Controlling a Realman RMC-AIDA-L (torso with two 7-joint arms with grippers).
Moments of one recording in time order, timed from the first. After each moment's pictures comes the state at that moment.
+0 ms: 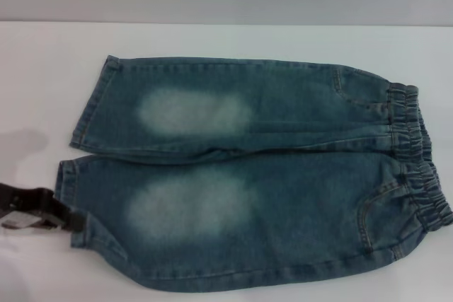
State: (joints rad) left arm -0.57 -1.89 0.68 0.68 2.51 1.76 -2.45; right arm 0.32 2.06 -0.35 -0.17 -0.69 -1.24 0.66
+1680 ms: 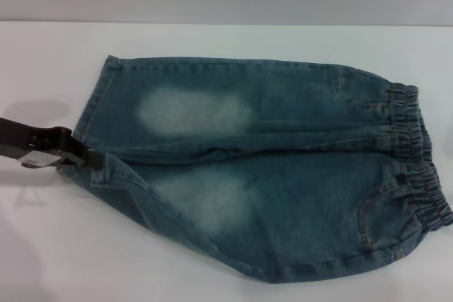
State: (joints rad) left arm -0.69 -1.89 0.59 0.68 2.48 1.73 -2.44; right arm 0.66 1.86 -0.89 -0.98 -2.60 -1.91 1.87
